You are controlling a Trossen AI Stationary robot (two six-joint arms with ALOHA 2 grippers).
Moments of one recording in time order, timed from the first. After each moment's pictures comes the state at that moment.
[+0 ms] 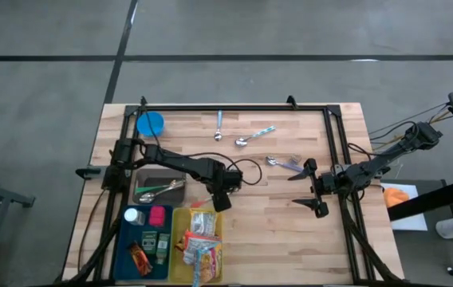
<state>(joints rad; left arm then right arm) -0.05 2.07 1.40 -0.77 0.00 -0.40 0.51 0.59 0.07 0.58 0.39 0.03</state>
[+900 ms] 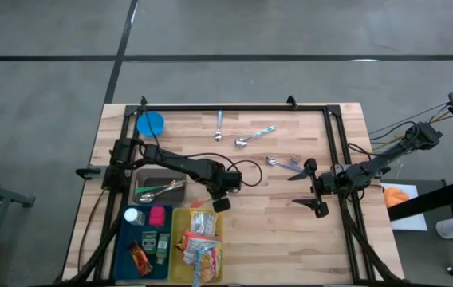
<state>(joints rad) -0.05 2.07 1.38 -0.74 -0.04 -0.36 0.51 0.59 0.07 0.58 0.39 0.03</state>
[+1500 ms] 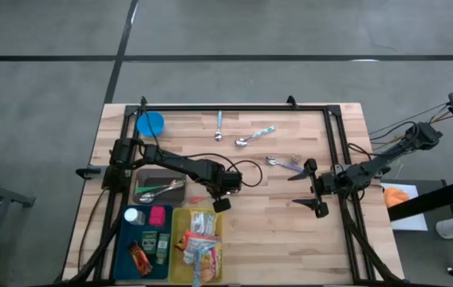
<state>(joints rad) -0.05 2.07 1.38 -0.73 -0.06 -0.37 0.51 0.59 0.07 0.58 0.39 0.03</state>
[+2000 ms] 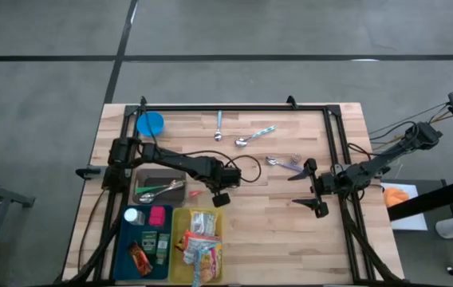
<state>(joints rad) -0.05 2.04 1.38 -0.76 -0.12 -0.36 0.51 0.59 0.07 0.58 0.39 0.03</state>
